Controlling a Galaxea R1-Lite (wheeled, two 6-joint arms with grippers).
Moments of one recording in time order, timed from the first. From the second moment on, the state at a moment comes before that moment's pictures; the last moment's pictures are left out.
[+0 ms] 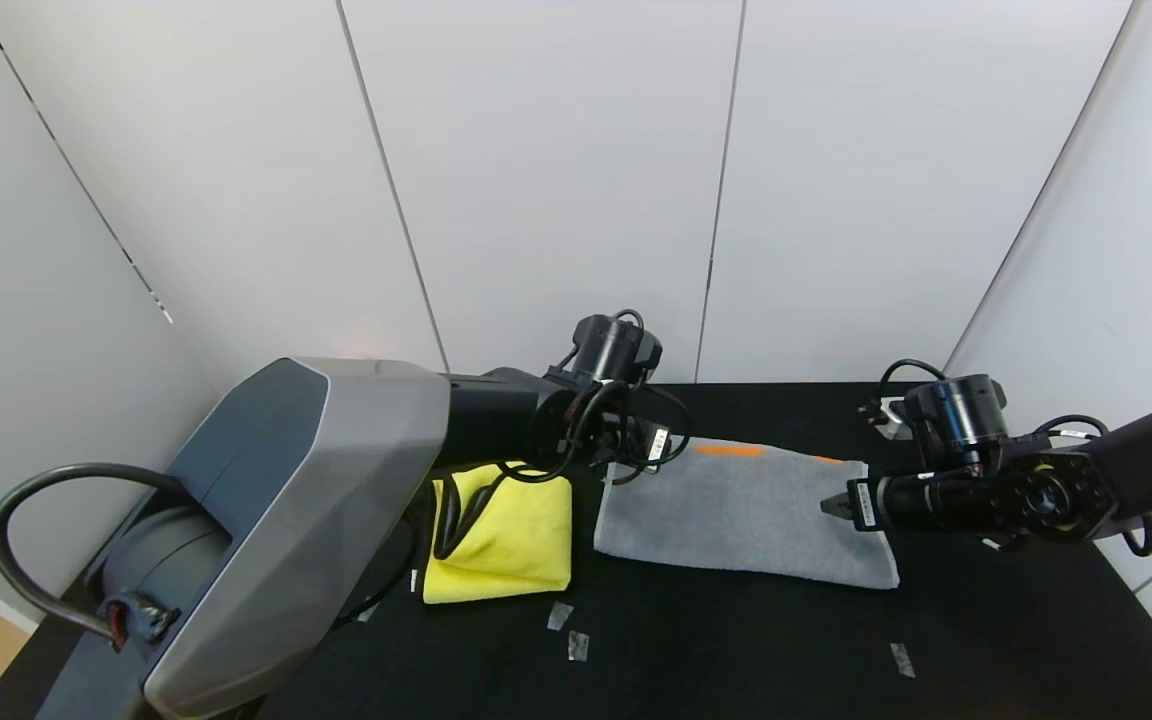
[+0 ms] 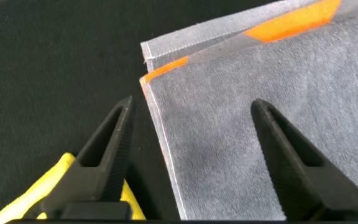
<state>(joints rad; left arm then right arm) -0.60 2.45 -1.95 0.14 0.19 -0.05 0.16 2.09 -1.04 -0.26 0.02 0.09</state>
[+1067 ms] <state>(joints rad) -0.60 2.30 -1.76 0.11 0.17 -0.05 0.16 2.19 -1.15 -0.15 0.01 0.22</state>
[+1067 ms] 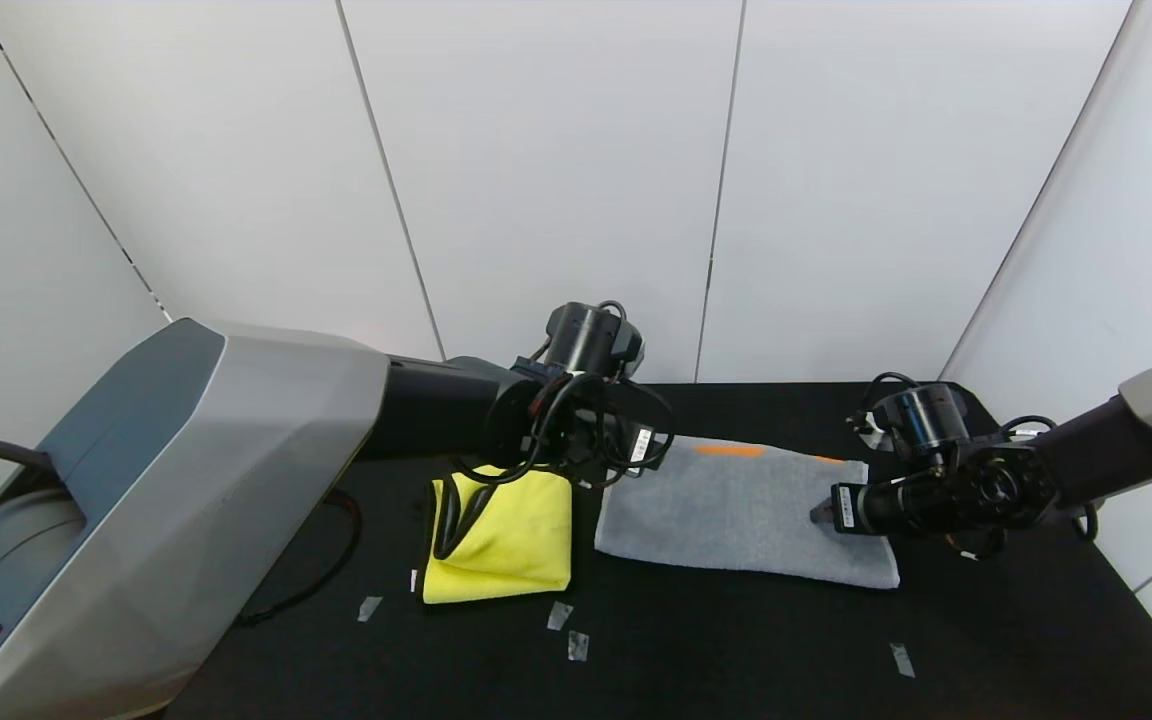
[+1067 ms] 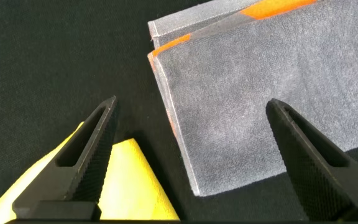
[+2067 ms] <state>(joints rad) -0.58 2.21 -1.69 0.12 0.16 -0.04 0.13 2.08 -1.14 -0.01 -0.02 0.15</state>
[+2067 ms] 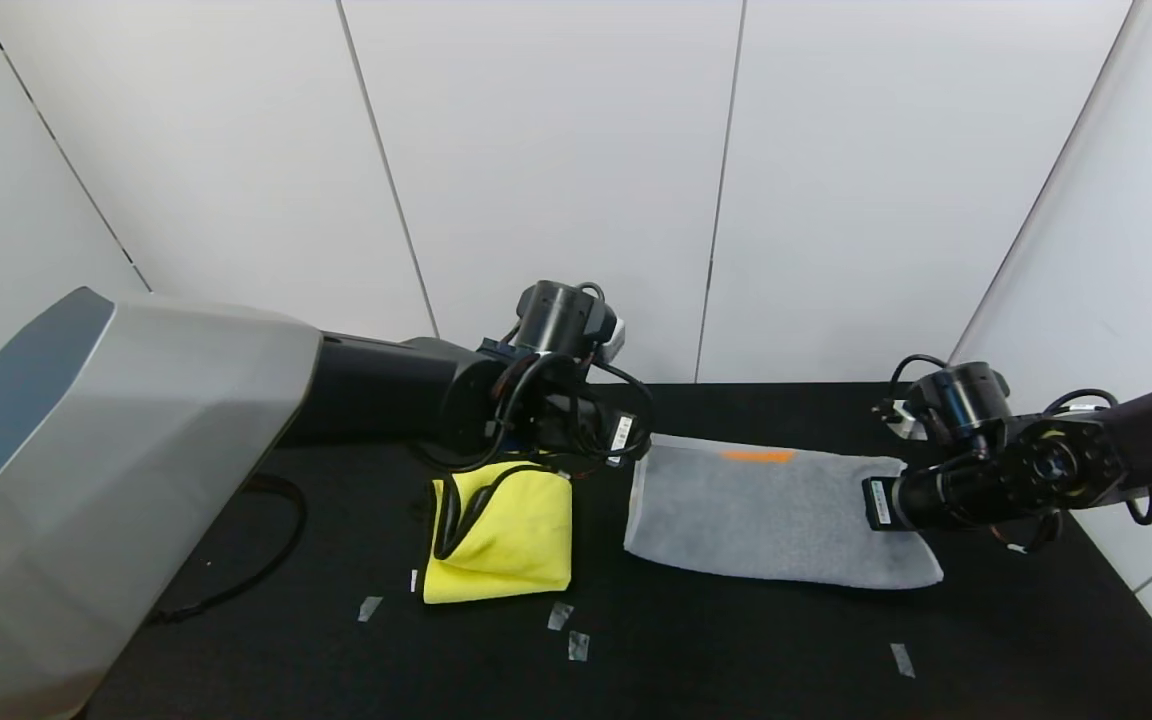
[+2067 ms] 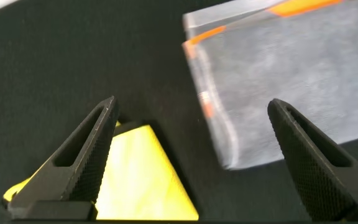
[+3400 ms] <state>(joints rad) -0.56 2.03 -1.47 0.12 0.15 -0.02 0.39 1.99 -1.24 0.05 -0.04 0.16</state>
